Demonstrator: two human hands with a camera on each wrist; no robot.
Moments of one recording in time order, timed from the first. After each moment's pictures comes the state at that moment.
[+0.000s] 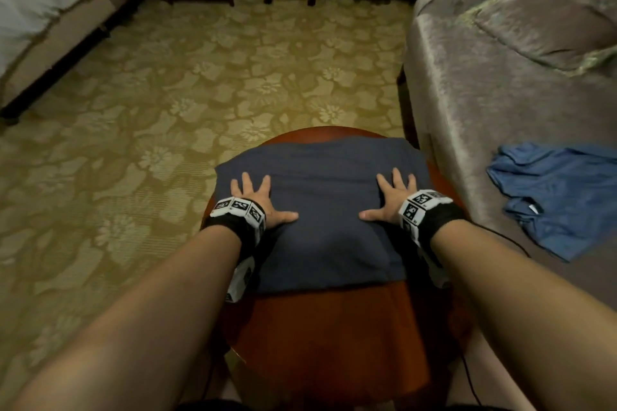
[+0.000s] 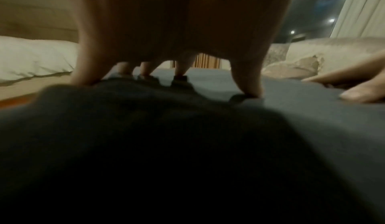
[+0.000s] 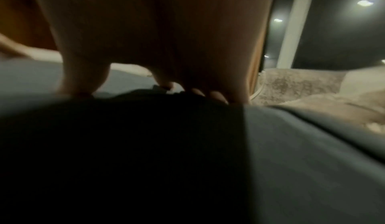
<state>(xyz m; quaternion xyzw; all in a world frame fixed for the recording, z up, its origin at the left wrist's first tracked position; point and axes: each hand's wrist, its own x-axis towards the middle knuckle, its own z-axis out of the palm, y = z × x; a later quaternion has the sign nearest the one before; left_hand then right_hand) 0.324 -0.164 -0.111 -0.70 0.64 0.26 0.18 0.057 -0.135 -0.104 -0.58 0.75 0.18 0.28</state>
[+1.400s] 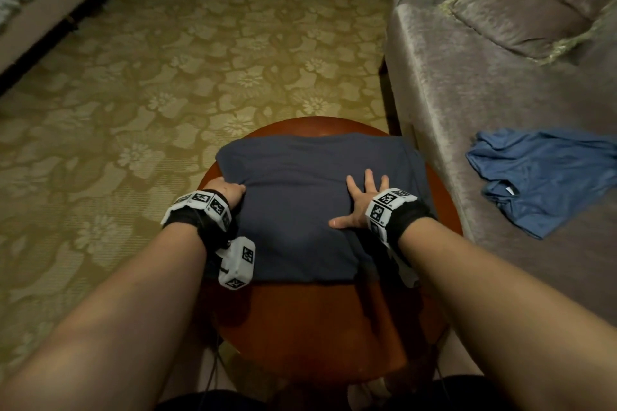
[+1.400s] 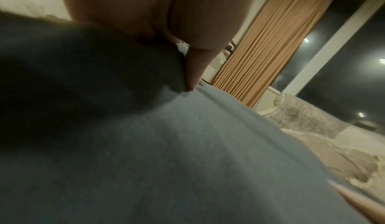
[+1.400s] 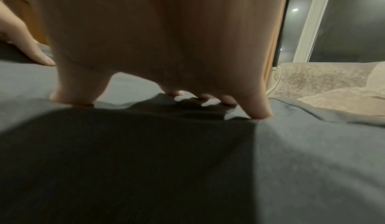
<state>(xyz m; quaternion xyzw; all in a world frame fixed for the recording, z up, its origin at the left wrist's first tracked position) 0.355 -0.176 -0.112 -0.78 0.48 0.39 -0.04 0.095 -0.110 -0.102 -0.58 0.73 0.23 0.28</state>
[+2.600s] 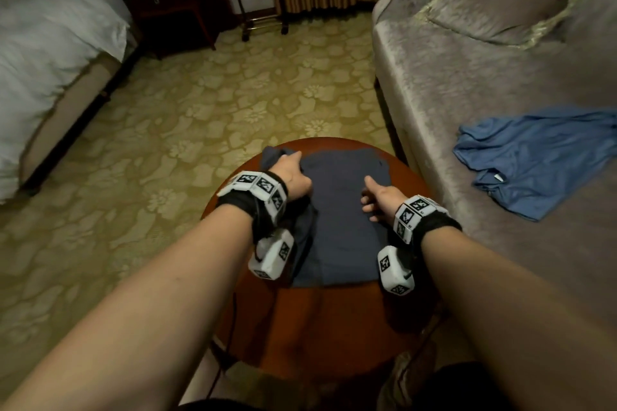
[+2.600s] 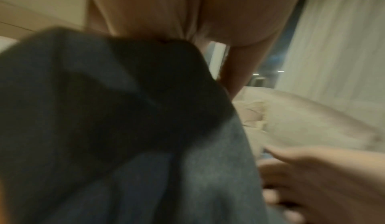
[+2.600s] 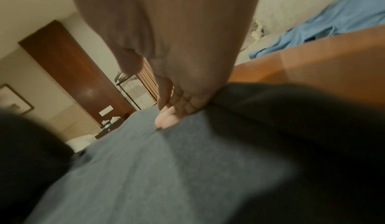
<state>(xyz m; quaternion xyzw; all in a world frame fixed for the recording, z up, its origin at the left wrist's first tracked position) 0.212 -0.142 -0.007 -0.62 0.73 0.29 0.03 0.030 -0.085 -0.104 -0.23 0.67 -0.38 0.59</state>
